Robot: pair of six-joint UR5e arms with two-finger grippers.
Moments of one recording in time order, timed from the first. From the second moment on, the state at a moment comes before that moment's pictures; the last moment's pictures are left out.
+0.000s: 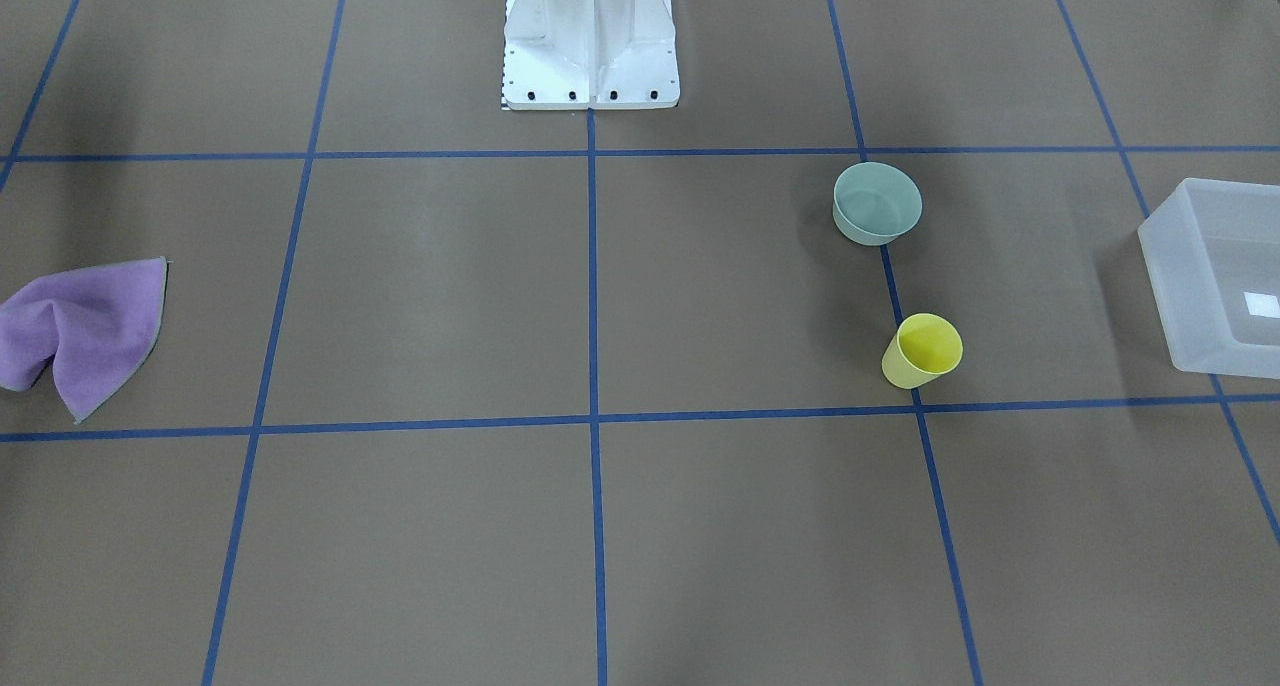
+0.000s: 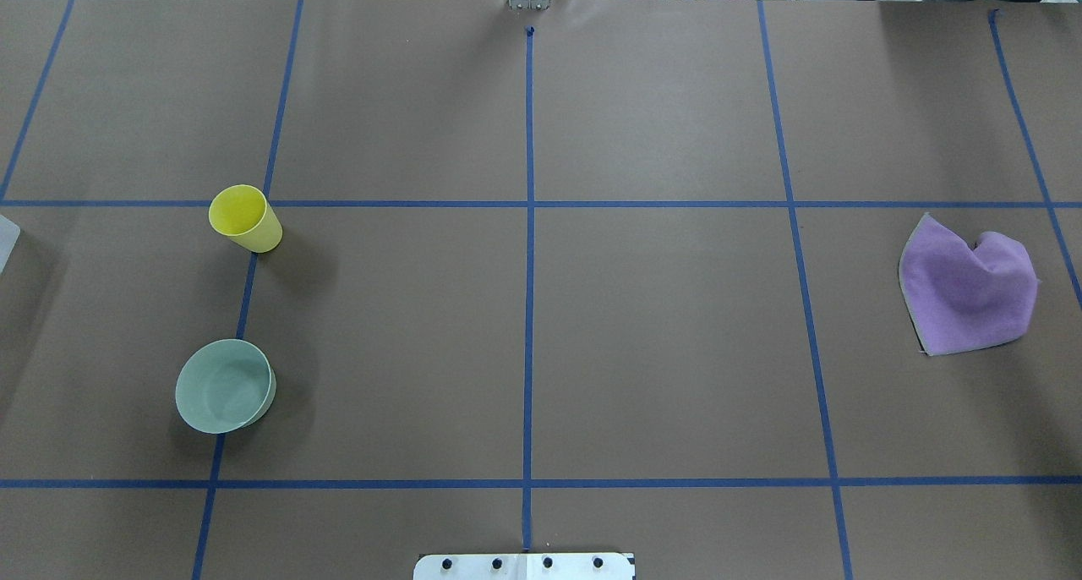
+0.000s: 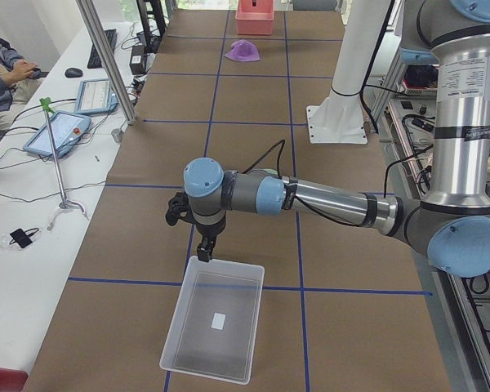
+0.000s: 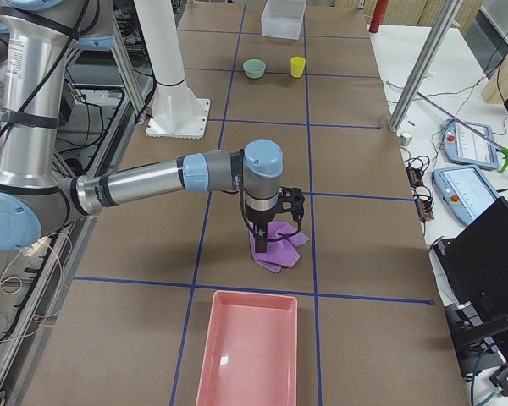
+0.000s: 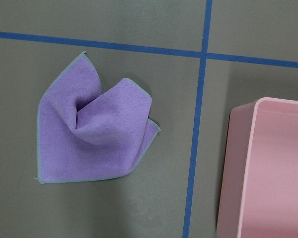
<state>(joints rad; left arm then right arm) -1.54 -1.52 -1.80 -1.49 -2.39 0.12 1.47 -1.76 2.02 -1.74 2.30 0.04</state>
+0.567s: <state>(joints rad) -1.54 -1.51 -1.75 -1.59 -2.39 0.11 1.48 -1.76 2.03 -1.74 2.30 0.05</state>
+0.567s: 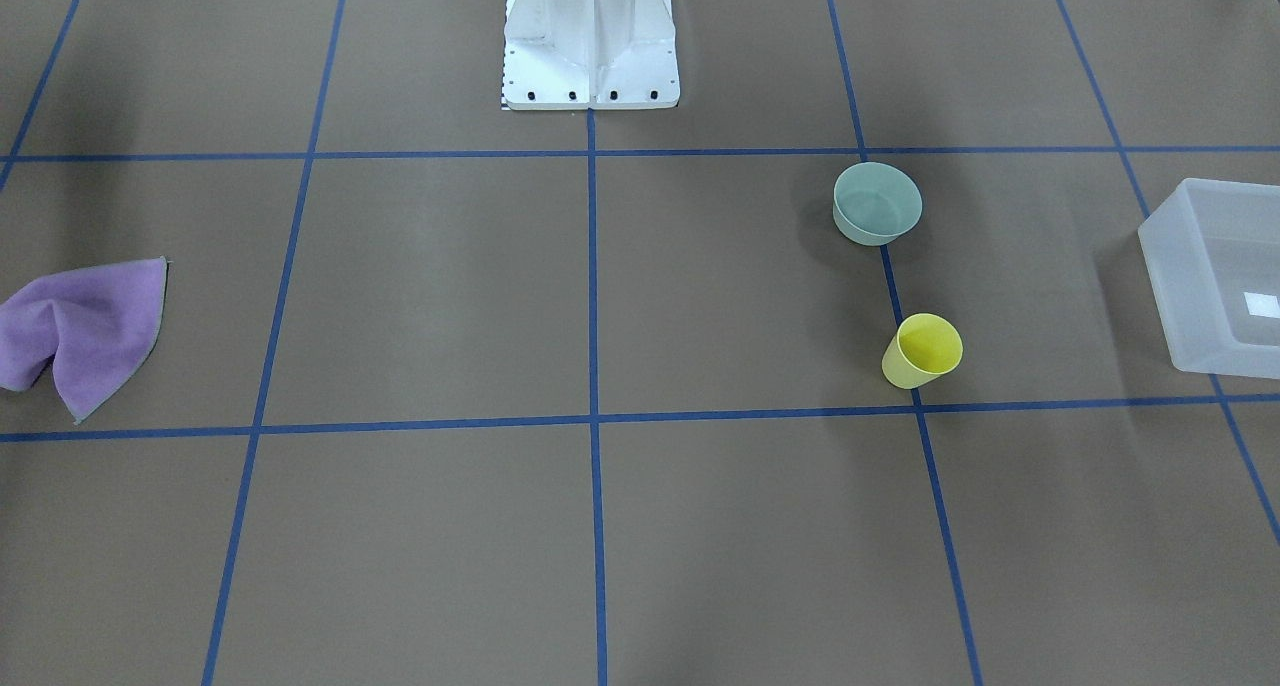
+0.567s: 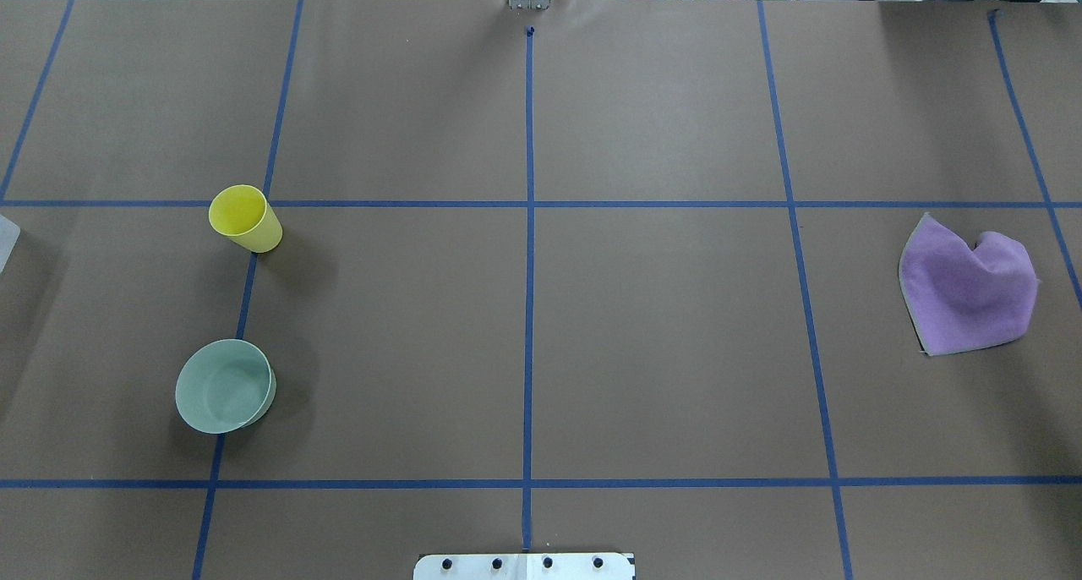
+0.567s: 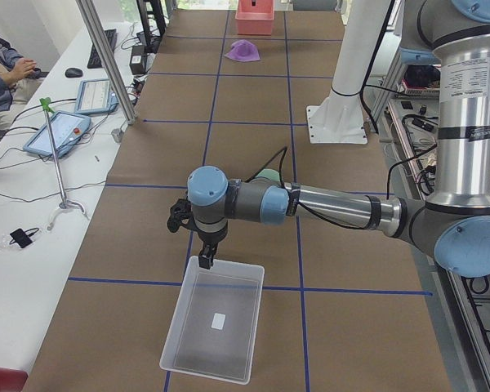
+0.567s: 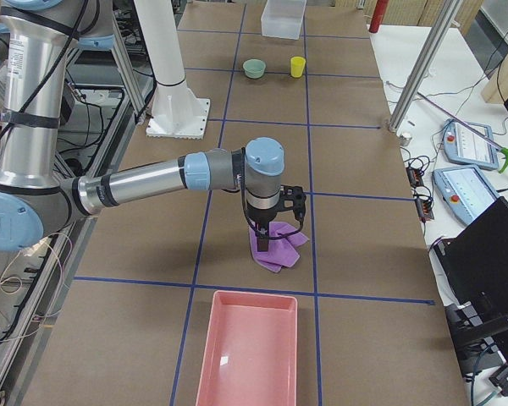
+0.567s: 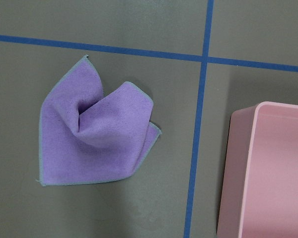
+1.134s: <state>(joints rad) -1.54 -1.54 -1.75 -1.62 -2.39 0.09 1.47 -1.76 2.03 -1.74 2.34 0.05</state>
